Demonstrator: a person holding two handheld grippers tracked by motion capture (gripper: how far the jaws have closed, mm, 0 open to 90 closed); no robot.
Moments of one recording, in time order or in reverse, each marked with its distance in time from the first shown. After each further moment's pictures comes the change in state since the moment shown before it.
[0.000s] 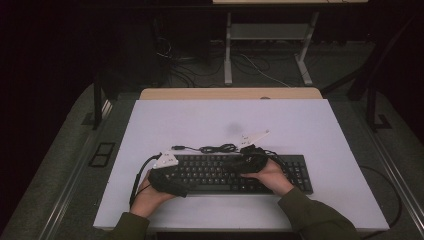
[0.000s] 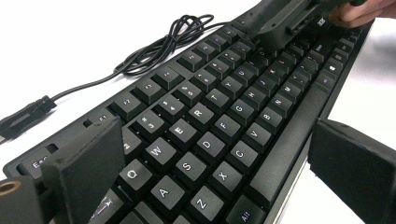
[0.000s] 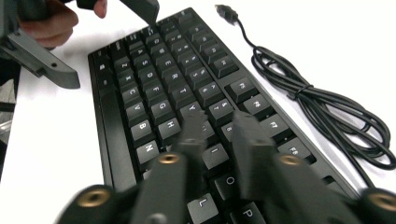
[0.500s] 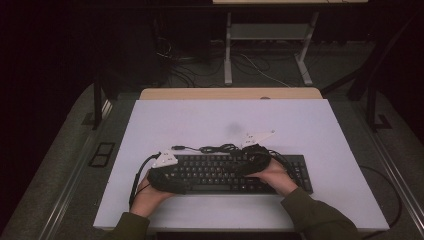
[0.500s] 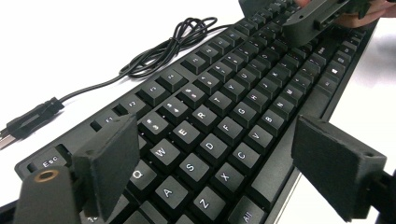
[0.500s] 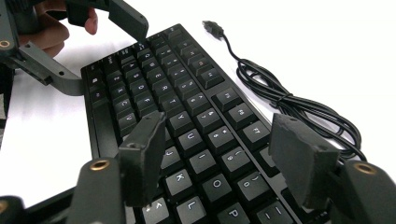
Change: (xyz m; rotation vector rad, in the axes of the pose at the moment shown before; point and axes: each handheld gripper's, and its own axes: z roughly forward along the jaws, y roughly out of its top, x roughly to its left) left arm 0.001 0.003 -0.002 0.005 0.012 -0.002; right arm -0.002 -0.002 -0.008 -0.047 -0.052 0.015
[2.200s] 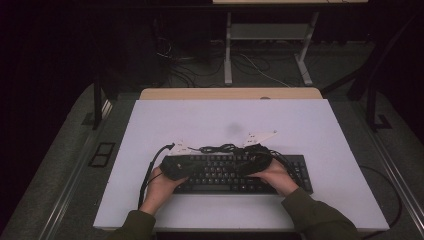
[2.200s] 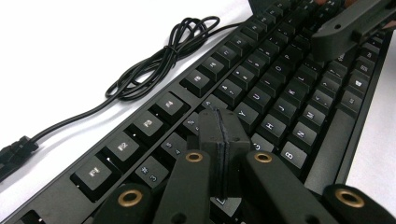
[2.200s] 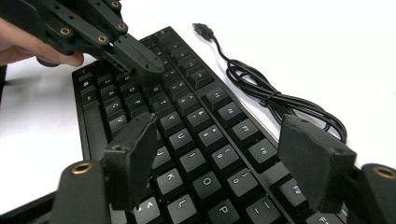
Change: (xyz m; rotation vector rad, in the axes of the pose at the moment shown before) left arm 0.007 0.023 0.035 0.086 -0.028 0.030; right arm -0.002 -0.003 -0.002 -0.018 -0.015 0.017
